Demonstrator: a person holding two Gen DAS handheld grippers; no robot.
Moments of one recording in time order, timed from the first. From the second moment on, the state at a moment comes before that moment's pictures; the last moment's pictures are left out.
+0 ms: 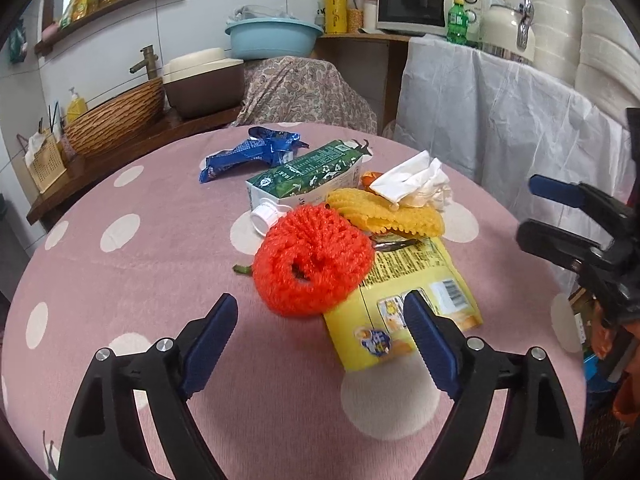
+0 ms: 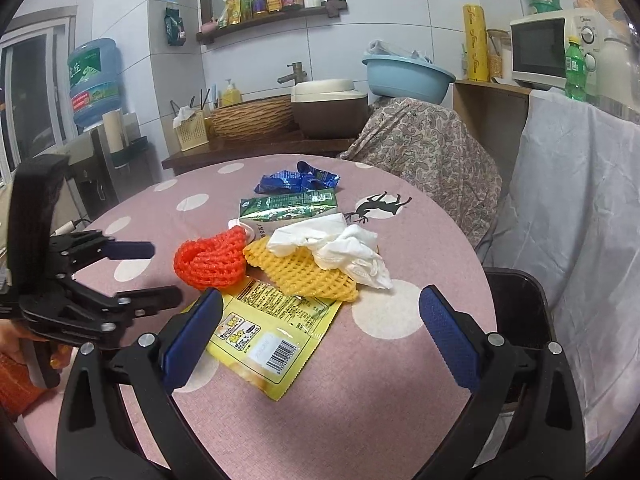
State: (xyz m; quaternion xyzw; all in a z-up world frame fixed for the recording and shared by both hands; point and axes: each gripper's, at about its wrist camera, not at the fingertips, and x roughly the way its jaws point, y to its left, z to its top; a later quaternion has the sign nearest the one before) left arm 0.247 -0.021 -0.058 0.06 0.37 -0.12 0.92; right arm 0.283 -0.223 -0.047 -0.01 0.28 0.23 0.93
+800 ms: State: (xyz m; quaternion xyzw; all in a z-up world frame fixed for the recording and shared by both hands) left arm 0.229 0.033 -0.043 -0.05 0.35 -0.11 0.93; right arm 0.312 -0.209 -0.054 -0.04 0.30 0.26 0.92
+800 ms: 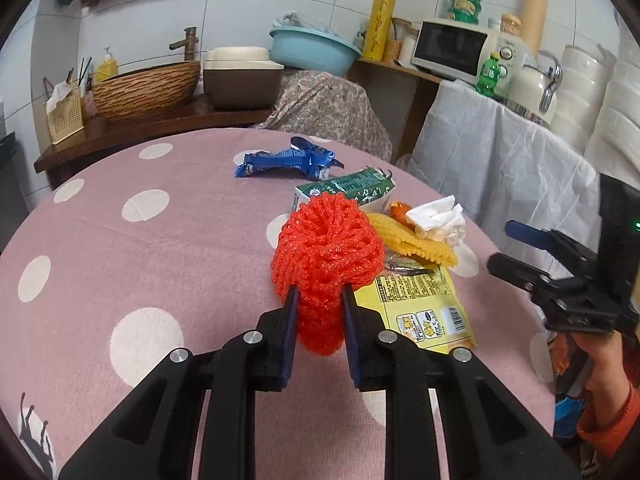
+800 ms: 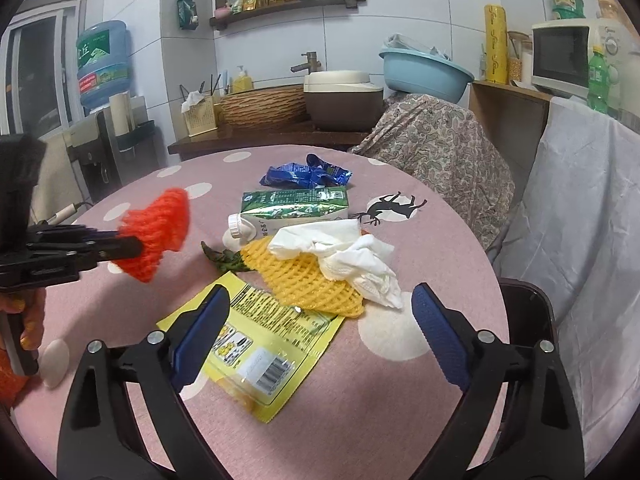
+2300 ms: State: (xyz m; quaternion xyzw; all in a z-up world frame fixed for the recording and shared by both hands) left arm 0.200 -0.023 -0.026 -0.02 0.33 -0.18 0.93; right arm 0.266 -0.261 -0.035 -0.03 0.25 0.23 0.94
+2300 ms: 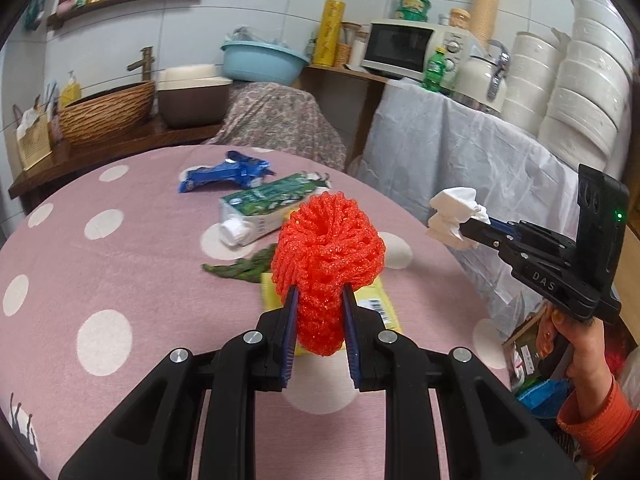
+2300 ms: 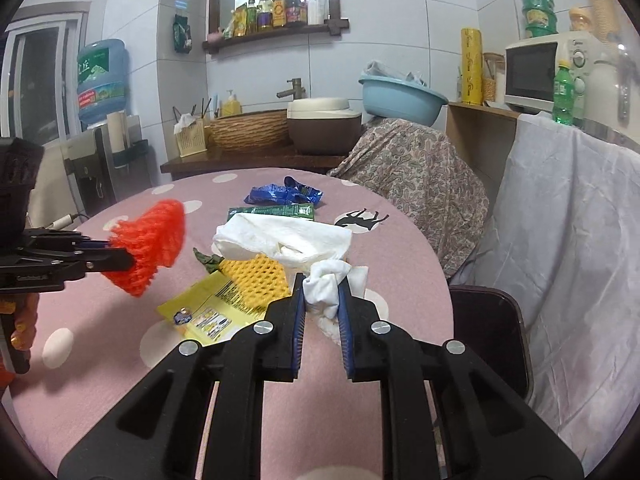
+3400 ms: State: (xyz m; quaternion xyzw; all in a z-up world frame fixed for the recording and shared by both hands) left arm 0.344 -0.311 -0.061 0.09 0.43 -0.31 0.84; right arm 0.266 -0.469 -0.106 0.07 0.30 0.07 0.95
